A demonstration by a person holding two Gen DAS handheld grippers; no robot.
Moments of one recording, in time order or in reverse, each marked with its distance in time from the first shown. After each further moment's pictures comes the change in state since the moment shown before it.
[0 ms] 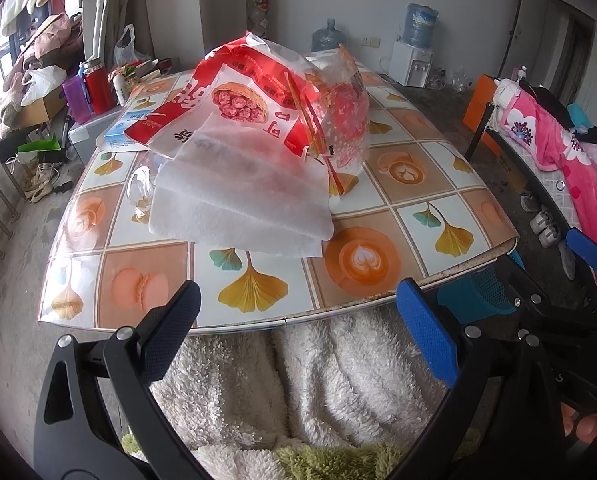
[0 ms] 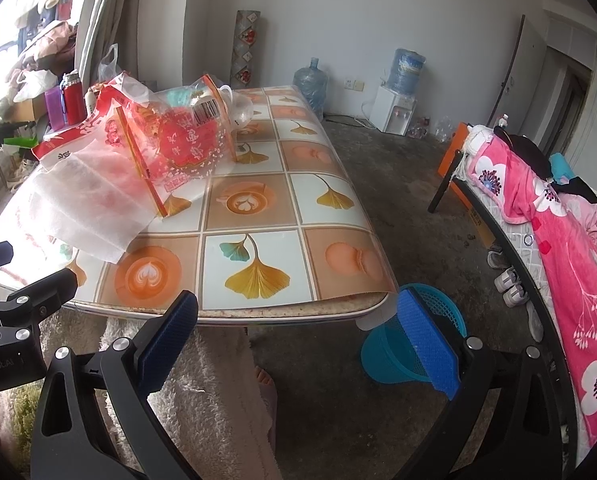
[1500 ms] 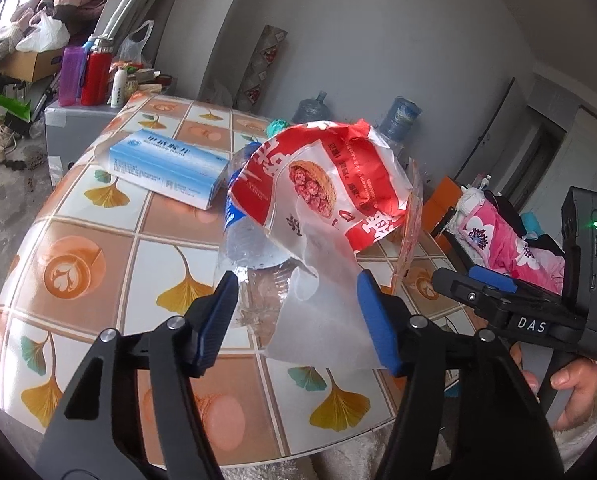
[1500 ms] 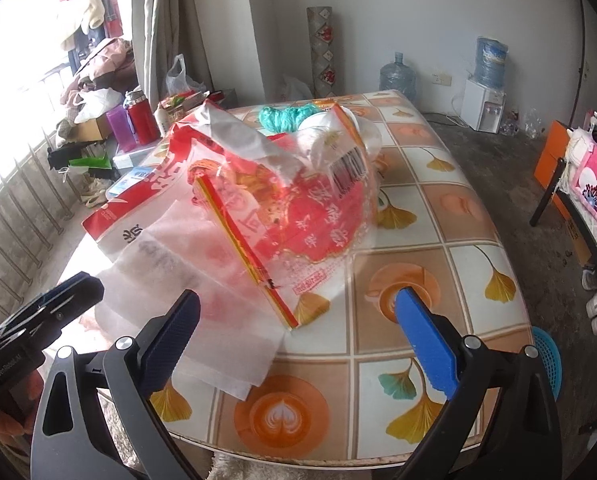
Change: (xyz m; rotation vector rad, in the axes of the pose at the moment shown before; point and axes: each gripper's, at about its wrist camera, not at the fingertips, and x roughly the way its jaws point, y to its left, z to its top) left arm 0.027 0.133 0.036 -0.218 -0.250 -0.295; right arm 0.067 0.078 0.090 0.004 0.025 0.360
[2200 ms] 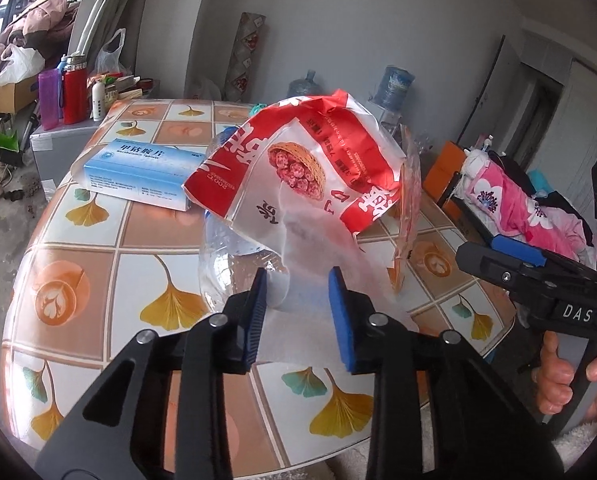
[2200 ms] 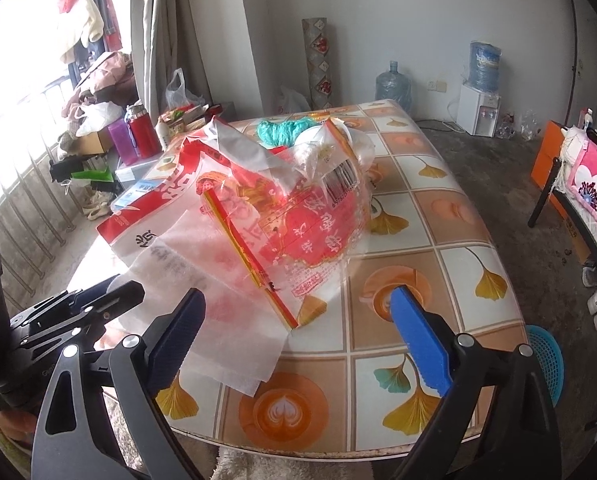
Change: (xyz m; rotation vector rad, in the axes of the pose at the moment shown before) left arm 0.025 -0.020 0.007 0.115 0.089 0.041; right arm -0.020 -0.004 -0.003 0.029 -0.049 -0.004
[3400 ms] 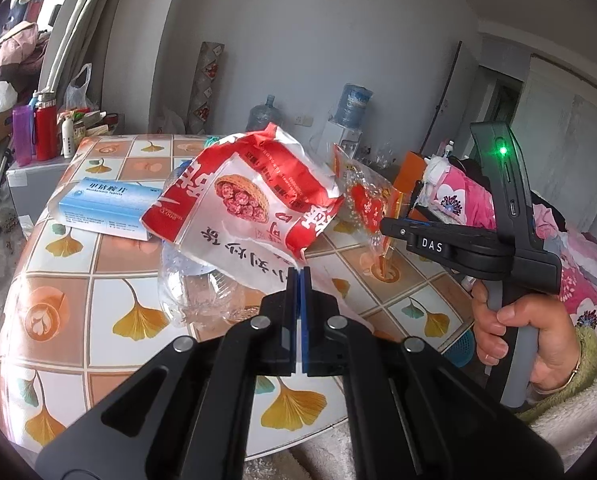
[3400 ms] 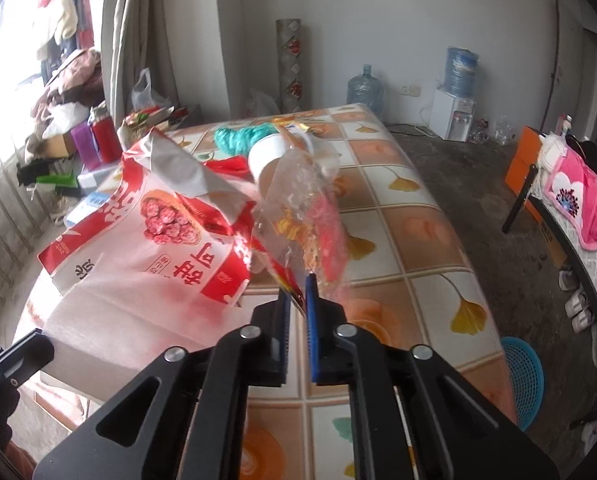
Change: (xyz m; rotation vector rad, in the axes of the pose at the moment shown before) left arm -0.031 -0.033 -0.005 0.098 -0.101 -0.113; right arm 0.030 -0.019 0.023 0.017 -0.018 -0.122
